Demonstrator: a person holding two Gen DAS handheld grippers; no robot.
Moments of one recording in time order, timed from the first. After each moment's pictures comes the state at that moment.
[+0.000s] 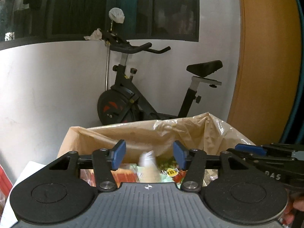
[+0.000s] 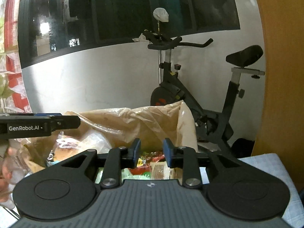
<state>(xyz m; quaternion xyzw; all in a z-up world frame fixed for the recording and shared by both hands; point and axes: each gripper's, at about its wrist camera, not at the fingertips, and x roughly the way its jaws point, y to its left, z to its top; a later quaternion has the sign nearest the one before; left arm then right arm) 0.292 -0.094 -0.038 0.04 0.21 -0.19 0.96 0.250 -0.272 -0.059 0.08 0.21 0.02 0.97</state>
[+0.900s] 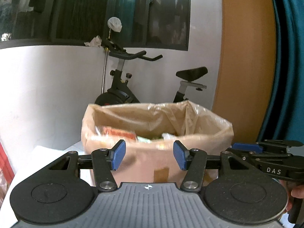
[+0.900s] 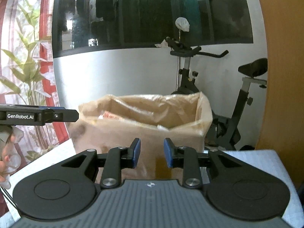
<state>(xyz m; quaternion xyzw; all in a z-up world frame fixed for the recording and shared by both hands) 0.185 -0.044 -0.052 0.02 0.19 -0.21 0.96 0.144 -0.227 -0.067 0.04 0.18 0.06 0.98</state>
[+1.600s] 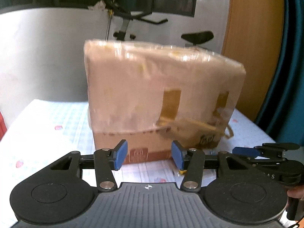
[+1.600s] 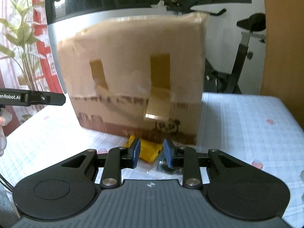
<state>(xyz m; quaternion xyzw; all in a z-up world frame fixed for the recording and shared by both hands) 0.182 -0.029 -0.145 0.01 0.29 -0.21 0.93 0.130 -0.227 -0.172 0.05 0.29 0.06 0.95</state>
